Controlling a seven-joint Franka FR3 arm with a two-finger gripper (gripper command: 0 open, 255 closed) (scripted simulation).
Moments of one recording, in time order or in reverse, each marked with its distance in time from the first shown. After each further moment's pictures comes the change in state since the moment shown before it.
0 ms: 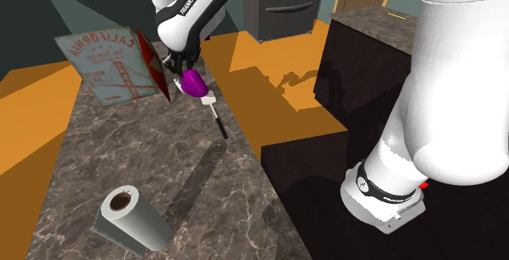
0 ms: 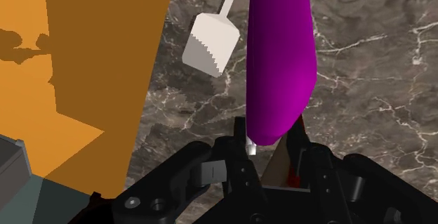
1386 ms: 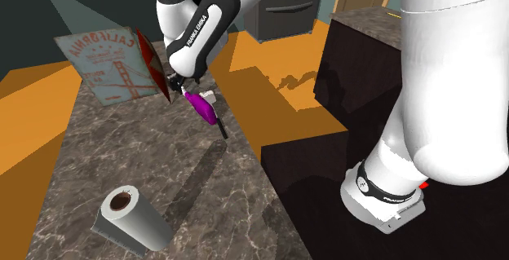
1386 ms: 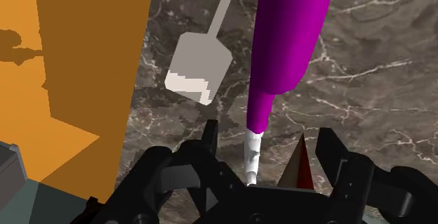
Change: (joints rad) arm 0.002 0.112 -0.009 -0.023 -0.017 0.135 0.032
